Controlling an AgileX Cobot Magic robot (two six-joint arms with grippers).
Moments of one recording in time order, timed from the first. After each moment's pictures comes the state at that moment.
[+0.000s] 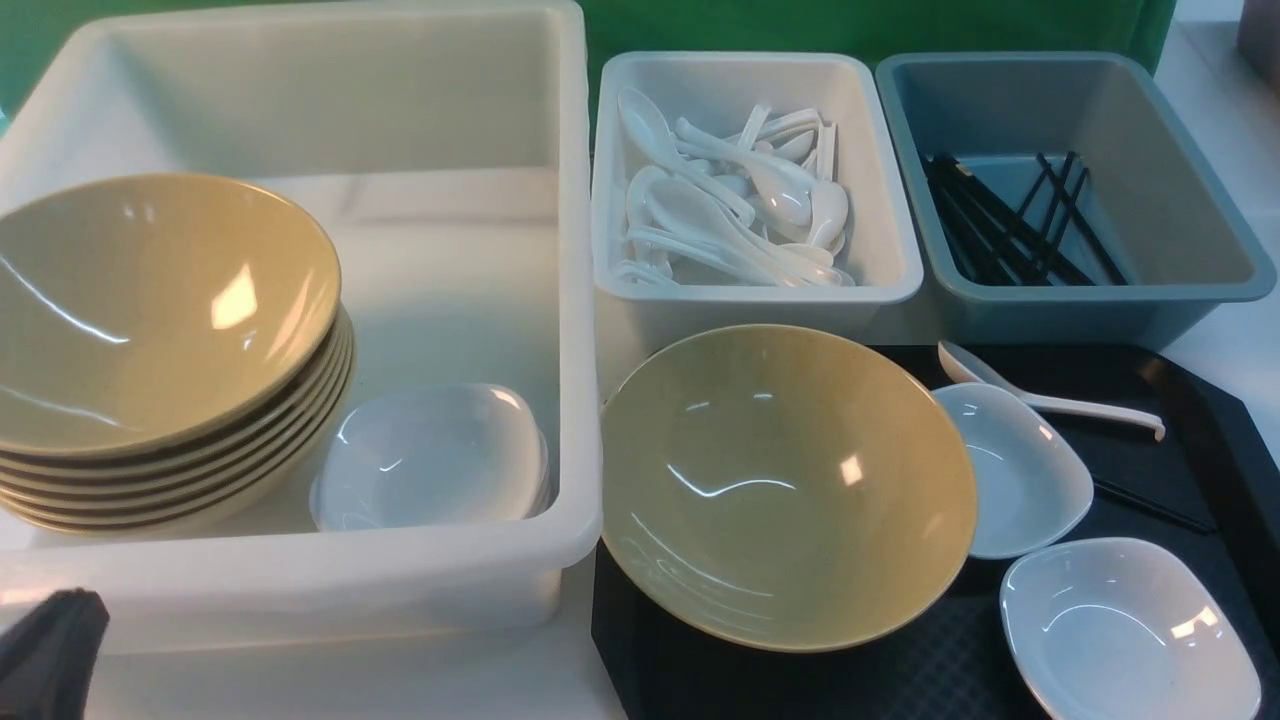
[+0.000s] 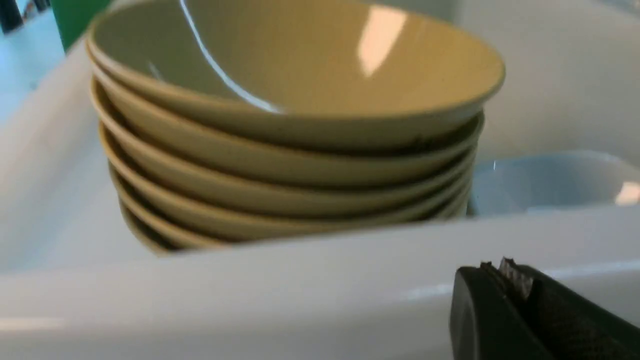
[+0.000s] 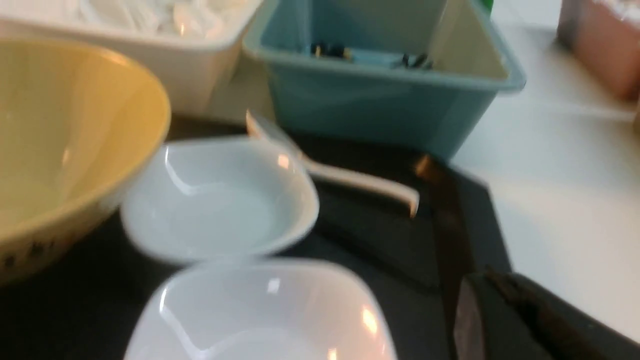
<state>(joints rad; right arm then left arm) -0.01 -0.01 0.03 0.06 0.22 -0.13 -0.06 -0.01 0.03 0.03 0.16 -0.02</state>
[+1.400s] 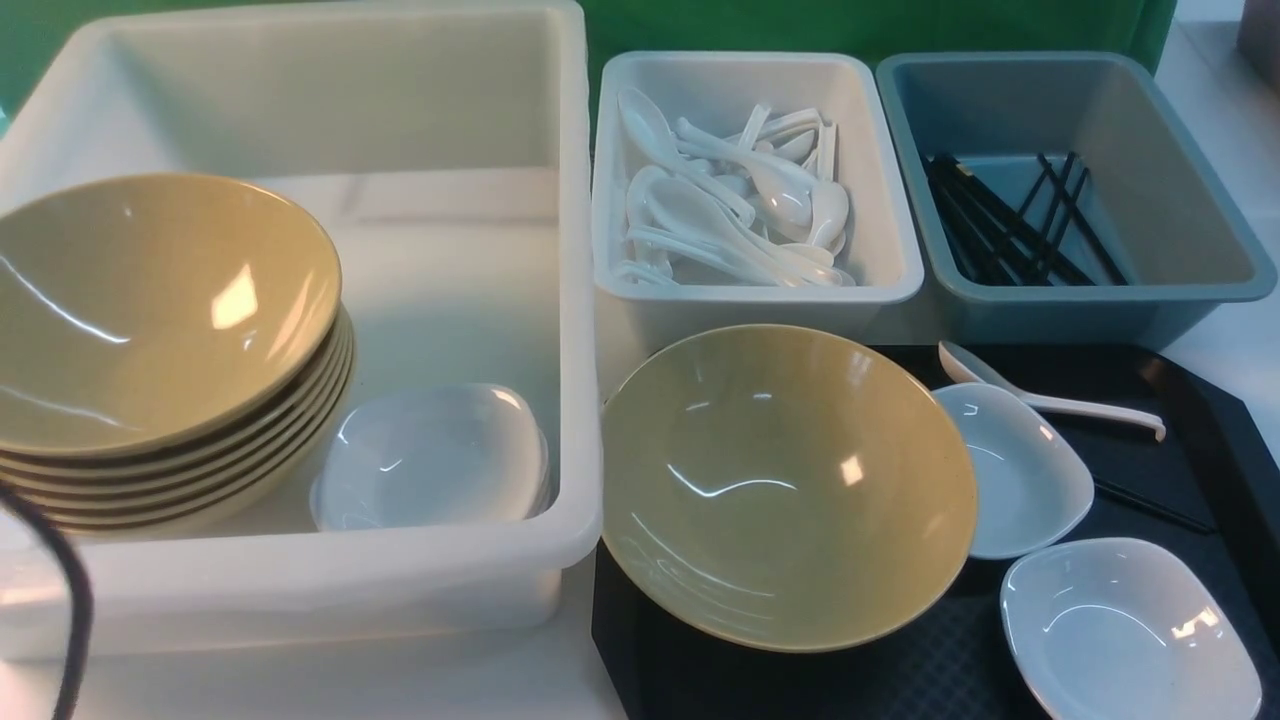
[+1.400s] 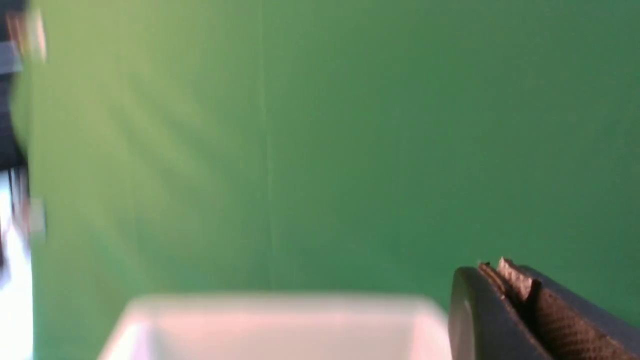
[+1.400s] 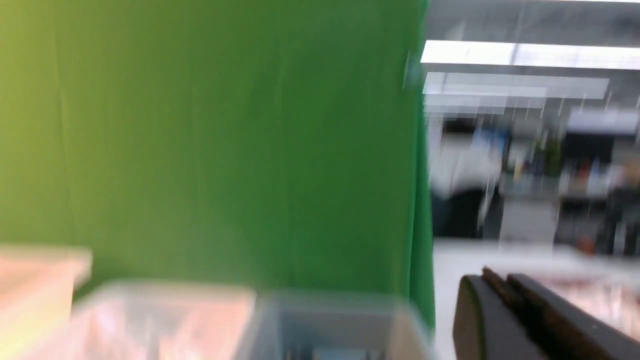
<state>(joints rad) -0.01 0.18 -0.28 0.07 -0.02 -0.08 -0.07 0.61 -0.62 0.11 -0.01 -0.25</state>
